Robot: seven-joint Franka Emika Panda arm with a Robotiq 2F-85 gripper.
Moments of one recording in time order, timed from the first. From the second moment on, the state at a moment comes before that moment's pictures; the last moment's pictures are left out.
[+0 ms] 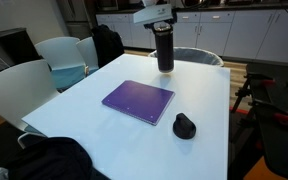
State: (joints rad) arm 0.13 0.37 -0.06 -1.89 -0.69 2.04 1.82
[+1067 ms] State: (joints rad) arm 0.09 0.02 -0.05 -2.28 -0.63 1.97 2.21
